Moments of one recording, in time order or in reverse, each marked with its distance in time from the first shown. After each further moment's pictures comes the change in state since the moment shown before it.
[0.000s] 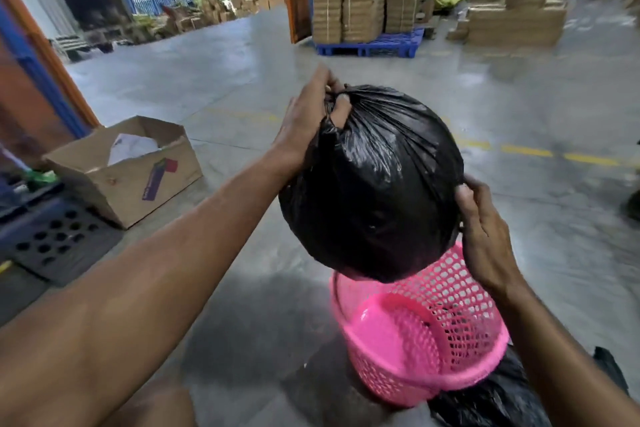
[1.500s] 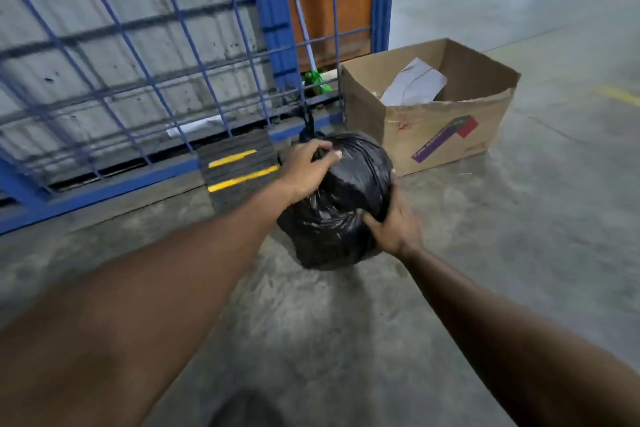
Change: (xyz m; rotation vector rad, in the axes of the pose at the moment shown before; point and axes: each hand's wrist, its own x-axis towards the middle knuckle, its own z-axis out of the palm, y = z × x) left_hand -0.195 -0.564 -0.476 0.235 0.297 -1.126; right_hand -0.046 -0.110 0.869 -0.106 -0.995 -0.207
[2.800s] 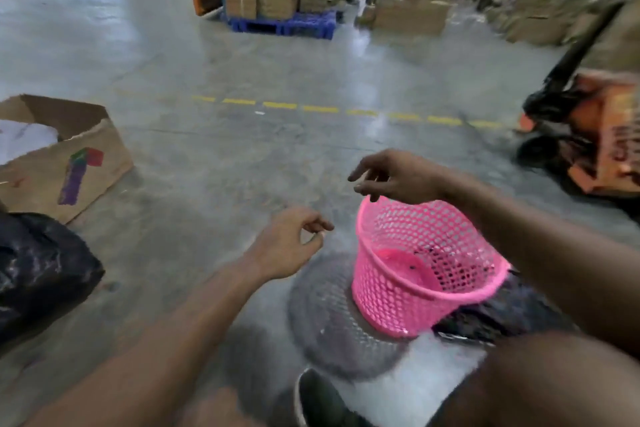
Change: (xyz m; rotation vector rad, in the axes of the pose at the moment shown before) left_hand -0.443 0.180 0.247 0.114 -0.793 1.163; right_hand -0.562 -0.004 -0.420 -0.391 0.232 0.359
